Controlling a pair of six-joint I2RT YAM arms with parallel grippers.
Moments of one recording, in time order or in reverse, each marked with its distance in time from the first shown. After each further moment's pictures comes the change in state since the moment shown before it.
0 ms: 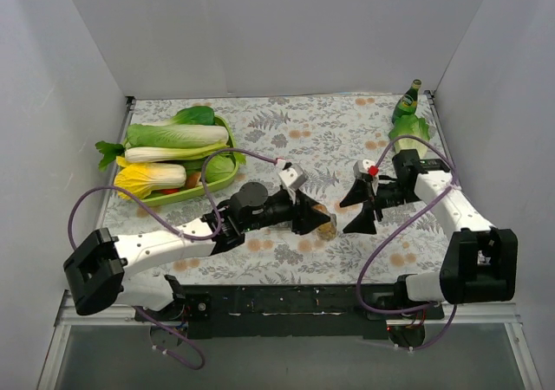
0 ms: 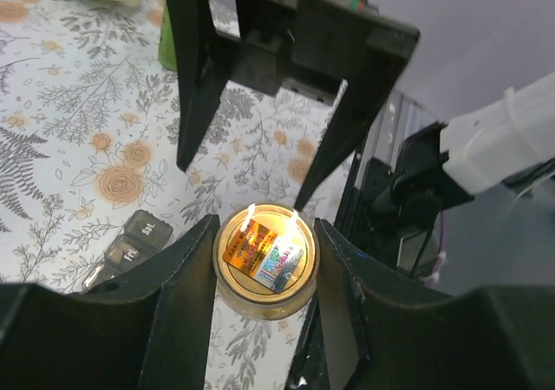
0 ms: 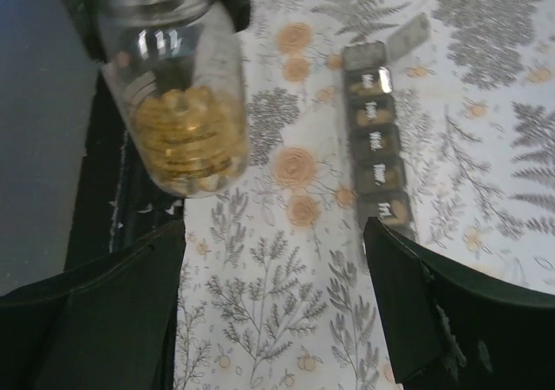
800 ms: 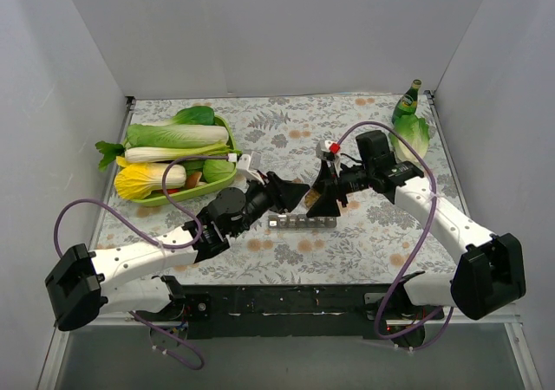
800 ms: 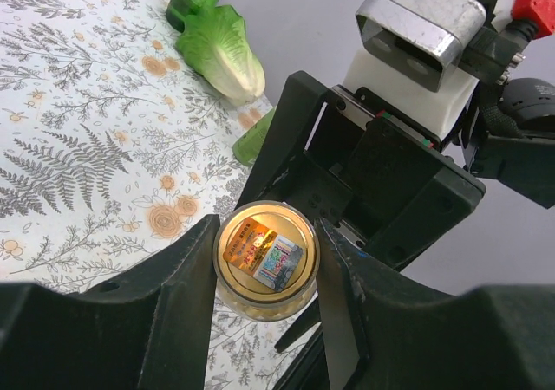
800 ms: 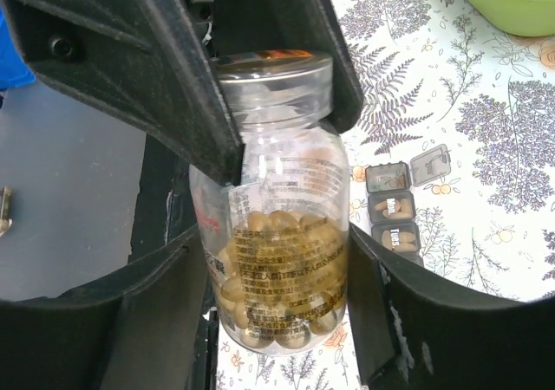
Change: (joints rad) left arm 0.025 -0.193 -0.092 0.044 -0.462 -0.399; right arm 0.394 -0.032 0.054 0.627 0.034 0.861
